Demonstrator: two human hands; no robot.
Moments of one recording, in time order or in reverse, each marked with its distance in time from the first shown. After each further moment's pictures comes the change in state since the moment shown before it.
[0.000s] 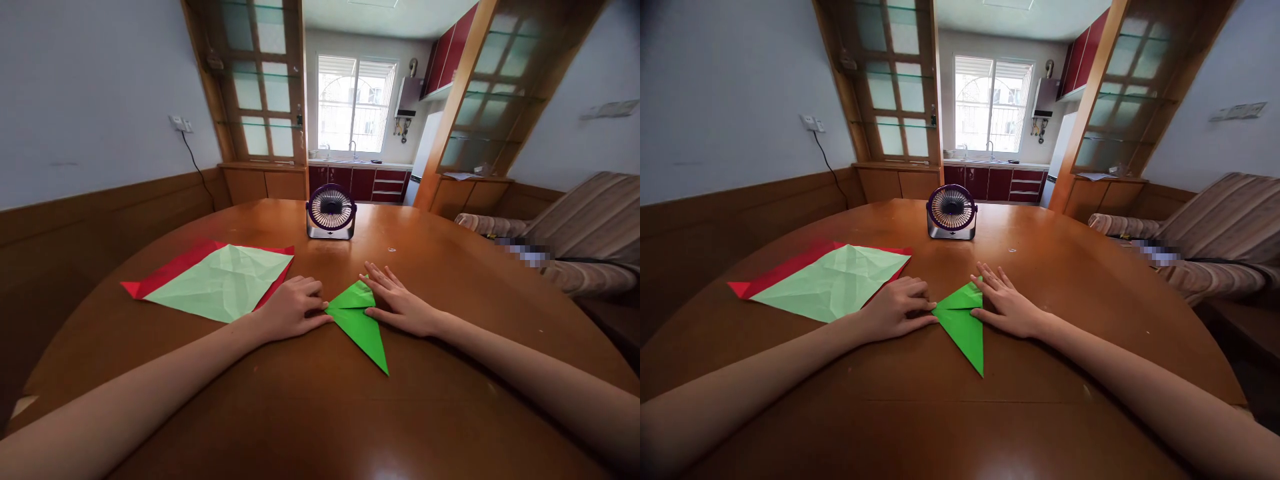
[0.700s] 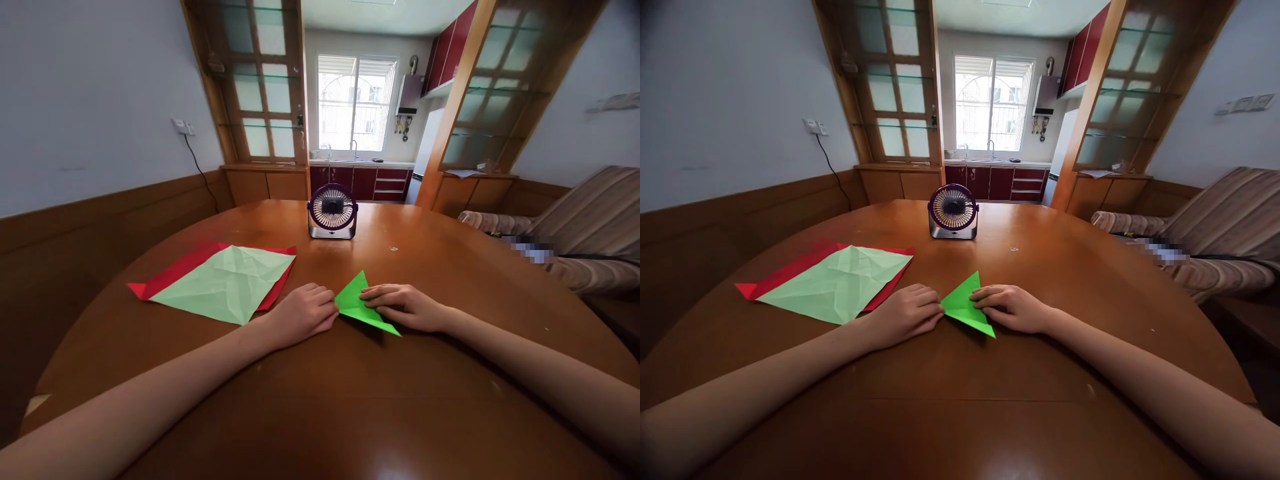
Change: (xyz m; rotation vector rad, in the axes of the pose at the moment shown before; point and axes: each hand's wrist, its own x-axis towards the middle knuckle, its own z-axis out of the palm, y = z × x) left_hand 0.005 0.013 0.007 0.146 -0.030 0.117; right_hand -0.001 0.004 -0.011 0.298 -0.027 -0.256
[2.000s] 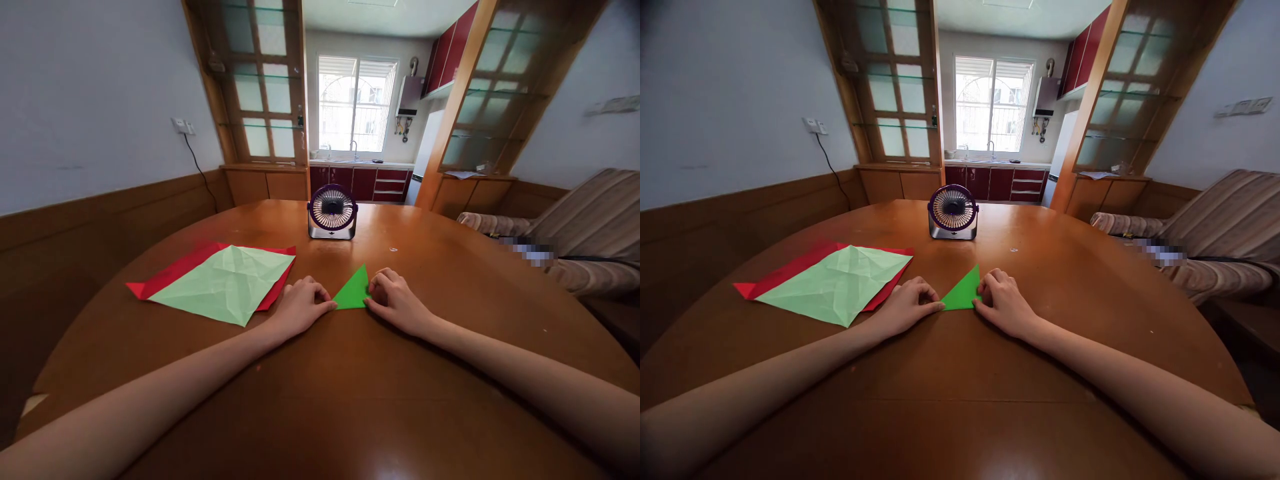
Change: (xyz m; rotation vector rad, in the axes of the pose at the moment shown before) left_hand 0.012 0.002 0.005 -0.447 -0.088 -0.847; right_hand 0.017 -0.015 0.023 -0.278 0.323 0.438
